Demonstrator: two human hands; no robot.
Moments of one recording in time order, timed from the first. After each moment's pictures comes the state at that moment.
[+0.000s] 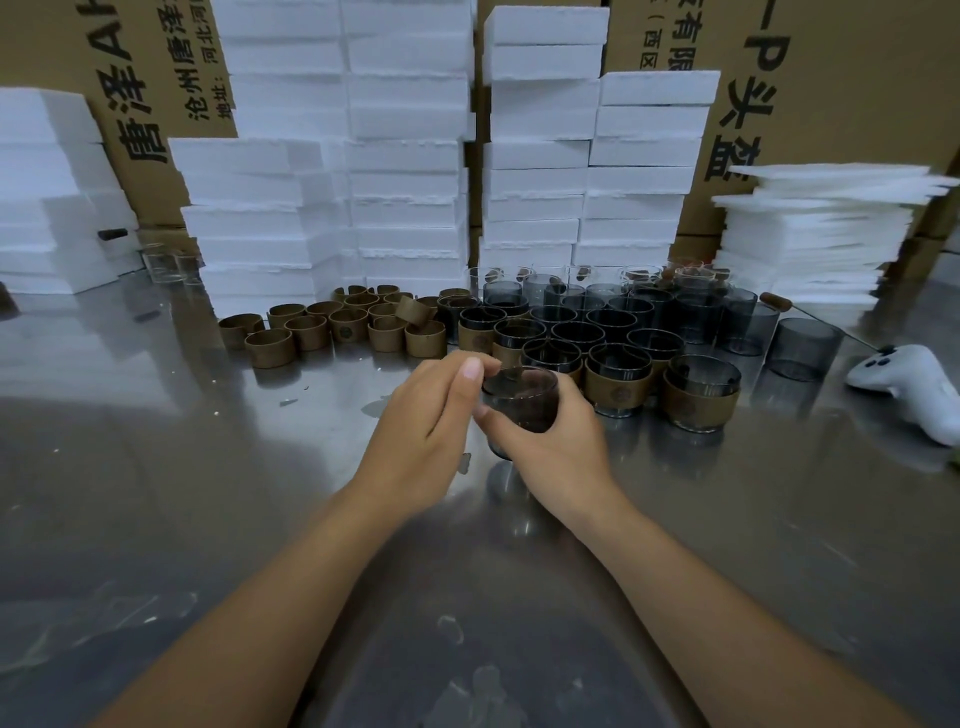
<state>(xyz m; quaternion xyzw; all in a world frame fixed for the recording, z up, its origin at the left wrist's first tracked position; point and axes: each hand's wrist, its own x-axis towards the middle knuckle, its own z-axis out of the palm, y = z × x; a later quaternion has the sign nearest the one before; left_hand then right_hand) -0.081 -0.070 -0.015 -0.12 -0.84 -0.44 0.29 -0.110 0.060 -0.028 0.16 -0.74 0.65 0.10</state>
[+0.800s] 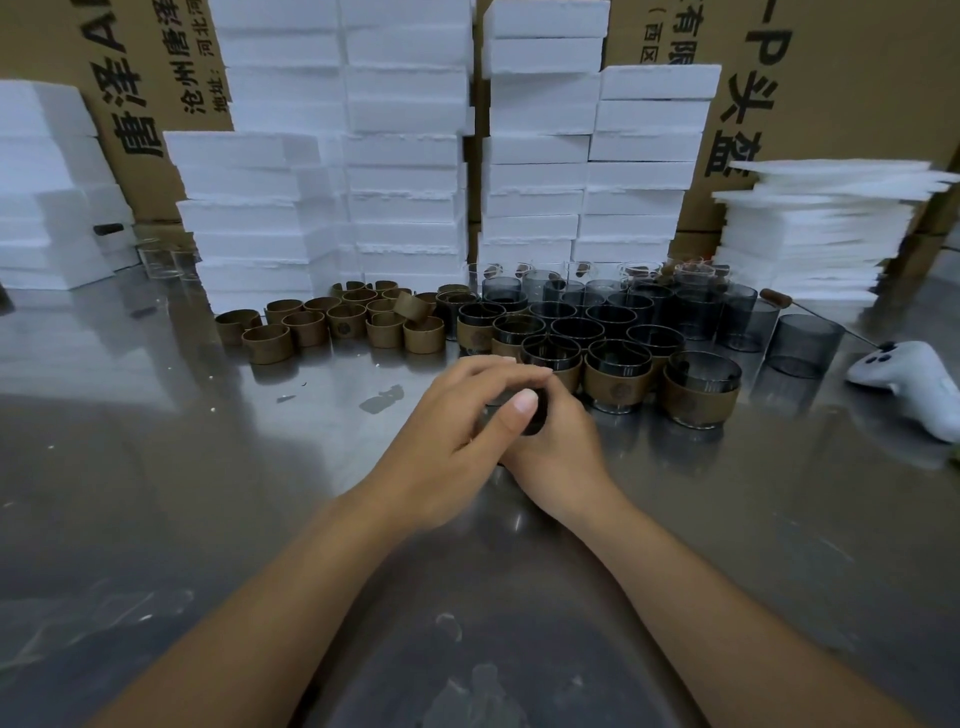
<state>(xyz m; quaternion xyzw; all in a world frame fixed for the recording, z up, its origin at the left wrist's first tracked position) -0.072 -0.060 -0.012 -0.21 -0.85 -0.42 0.23 -0.113 0.059 -0.031 0.20 -0.77 0.60 0.09</state>
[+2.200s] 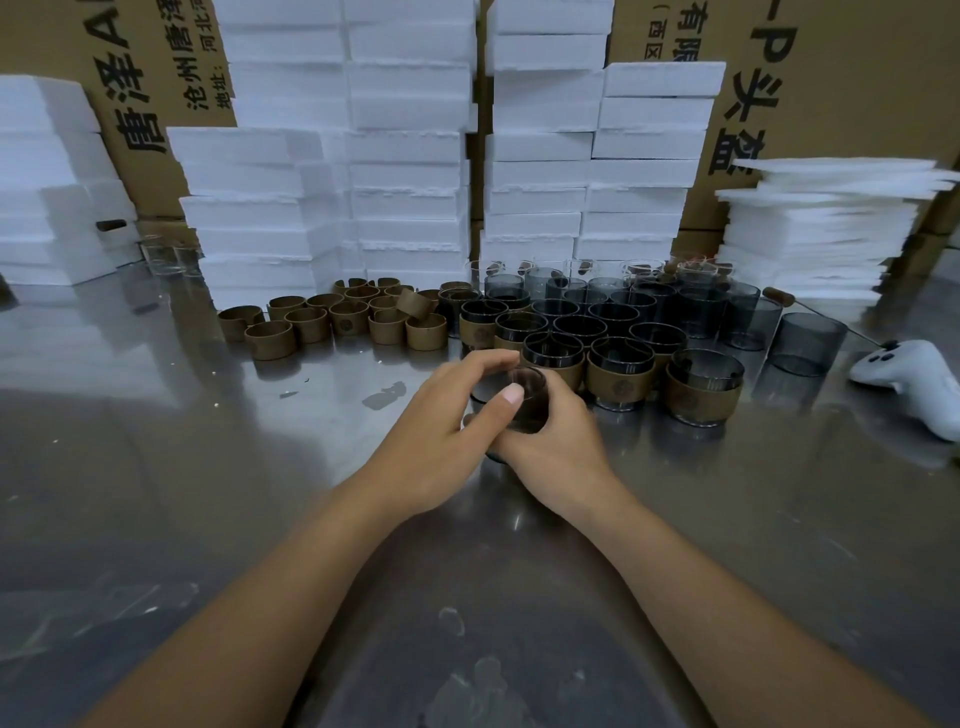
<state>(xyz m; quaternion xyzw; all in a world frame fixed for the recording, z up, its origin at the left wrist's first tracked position) -0.080 -0.069 -0.017 -0.16 -0.87 -0.42 0.20 -0.113 0.060 -0.032 0.19 -0.76 0.62 0.07</state>
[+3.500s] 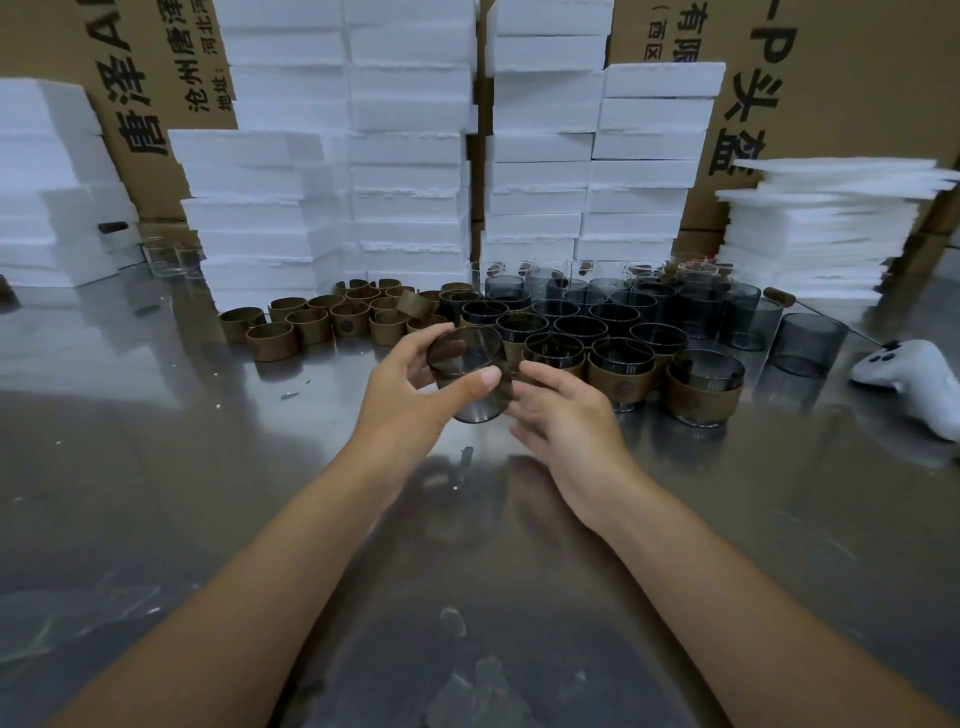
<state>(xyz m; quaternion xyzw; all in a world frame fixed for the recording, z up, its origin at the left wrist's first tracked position) -0.088 -0.075 -0.009 -0.02 -0.71 -0.67 0.24 -0.112 0.063 -0.014 0.07 -0.62 0.78 -0.06</state>
